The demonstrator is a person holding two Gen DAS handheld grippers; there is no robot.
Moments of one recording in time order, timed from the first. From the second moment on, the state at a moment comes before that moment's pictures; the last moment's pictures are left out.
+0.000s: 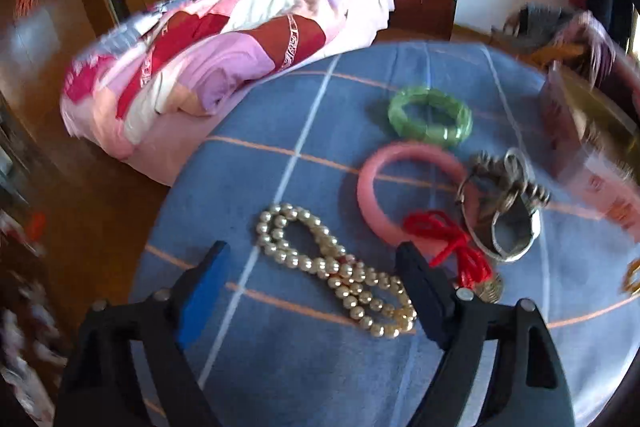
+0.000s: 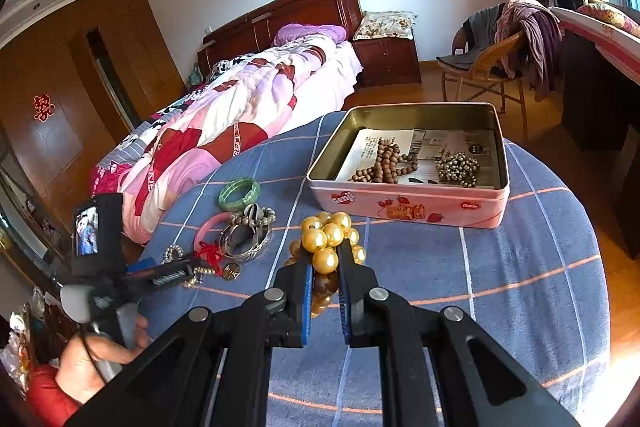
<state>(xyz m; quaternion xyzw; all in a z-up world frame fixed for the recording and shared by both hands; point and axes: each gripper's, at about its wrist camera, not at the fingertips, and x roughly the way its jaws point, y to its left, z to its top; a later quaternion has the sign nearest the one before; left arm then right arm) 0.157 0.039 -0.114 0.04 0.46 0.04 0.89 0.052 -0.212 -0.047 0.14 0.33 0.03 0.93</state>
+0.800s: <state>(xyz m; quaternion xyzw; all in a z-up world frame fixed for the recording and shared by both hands) 0.101 0.059 -0.042 -0.08 0.33 -0.18 0.92 0.044 -0.232 -0.026 0.15 0.30 0.01 0.94</state>
